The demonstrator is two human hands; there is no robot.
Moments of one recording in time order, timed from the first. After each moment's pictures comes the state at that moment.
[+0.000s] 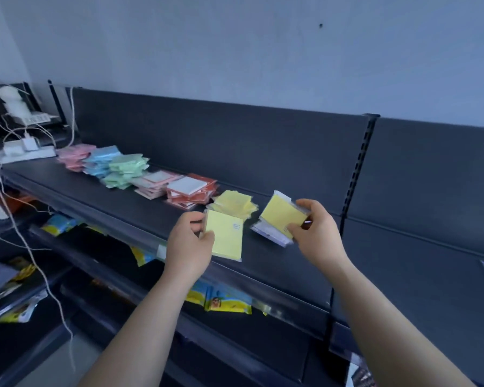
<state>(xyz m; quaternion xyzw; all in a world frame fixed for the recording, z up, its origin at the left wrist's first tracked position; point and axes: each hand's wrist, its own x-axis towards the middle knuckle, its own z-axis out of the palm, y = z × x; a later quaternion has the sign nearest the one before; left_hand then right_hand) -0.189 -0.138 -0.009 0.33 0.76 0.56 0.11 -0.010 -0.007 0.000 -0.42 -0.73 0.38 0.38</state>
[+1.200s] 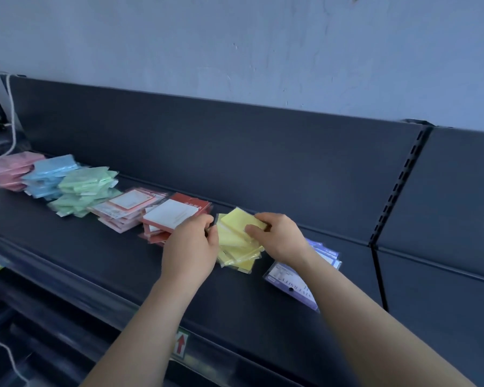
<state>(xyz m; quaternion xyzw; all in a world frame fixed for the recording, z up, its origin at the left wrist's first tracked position) -0.286 -0.018 -0.017 0.47 0.79 0.39 -0.05 -0.151 0.084 -0.005 -0.44 -0.80 0.34 0.23</state>
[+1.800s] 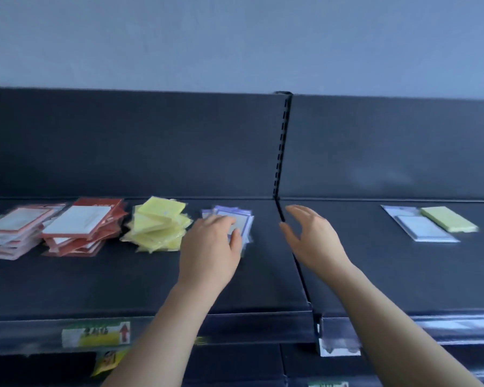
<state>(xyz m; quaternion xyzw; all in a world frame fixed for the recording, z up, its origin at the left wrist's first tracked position) -0.163 -0.029 -0.018 0.69 0.63 0.36 -0.04 0.021 -0.001 -0.011 -0.61 -0.73 0.08 0.29</state>
